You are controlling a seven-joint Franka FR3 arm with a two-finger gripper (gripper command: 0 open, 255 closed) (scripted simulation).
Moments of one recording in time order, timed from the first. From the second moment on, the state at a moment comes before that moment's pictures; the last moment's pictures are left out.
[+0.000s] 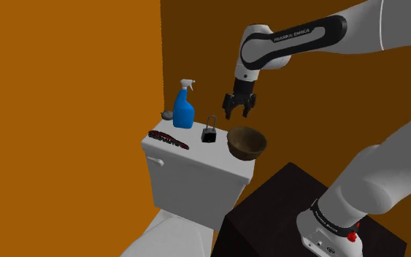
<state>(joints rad) 0.03 -0.18 0.01 -2.26 0.16 1.95 0.15</state>
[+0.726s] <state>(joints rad) 0.05 0.16 0.05 -1.96 0.25 1.94 0.41</state>
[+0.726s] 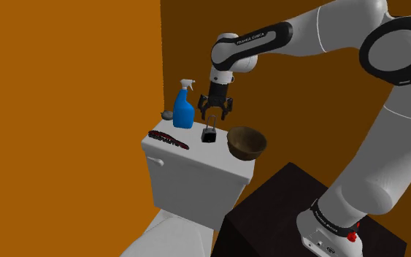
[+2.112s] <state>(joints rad) 0.03 0.29 0.09 -2.00 0.25 2.15 0.26</state>
